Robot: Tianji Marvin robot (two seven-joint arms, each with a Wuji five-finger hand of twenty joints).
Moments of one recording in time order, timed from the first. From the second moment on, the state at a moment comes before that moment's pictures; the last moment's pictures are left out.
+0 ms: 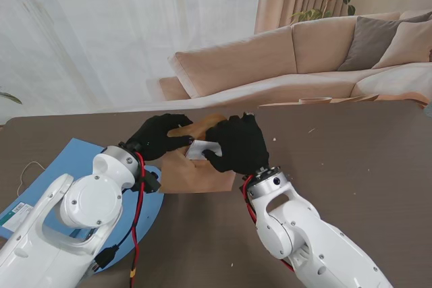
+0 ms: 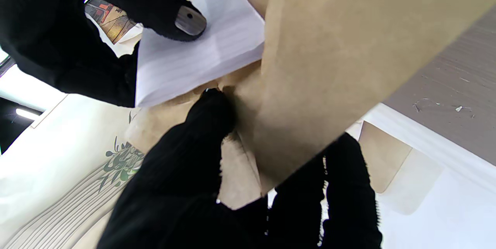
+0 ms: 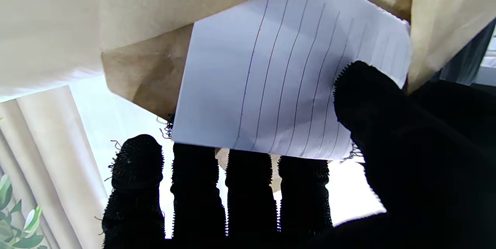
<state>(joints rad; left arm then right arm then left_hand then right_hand) 1.55 -1.09 -1.21 -2.09 0.40 0.34 -0.18 -1.50 -1.12 0.92 -1.79 -1.09 0.12 -0.47 1.20 -0.35 0.36 -0.10 0.71 0.09 0.72 0.84 1.02 0.25 0.66 0.82 0.73 0.36 0.97 0.90 0.20 0.39 1.18 0.82 0.50 -0.70 0.92 -0.14 0.93 -0.21 1.04 0.45 0.98 -0.01 1.02 0.78 0.75 0.13 1.03 0.70 0.30 0.29 1.41 0.91</state>
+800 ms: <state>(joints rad) 1.55 -1.10 -1.21 -2.09 0.37 0.35 -0.16 -1.45 -1.12 0.89 -1.76 -1.12 0.12 -0.45 1.20 -0.35 0.35 -0.10 0.71 0.09 0.72 0.85 1.01 0.25 0.66 0.82 0.73 0.36 0.96 0.90 0.19 0.39 1.18 0.82 0.50 -0.73 0.92 -0.14 0.94 -0.19 1.04 0.43 1.00 -0.01 1.00 0.79 0.75 0.13 1.04 0.71 0.31 0.29 1.41 0.91</state>
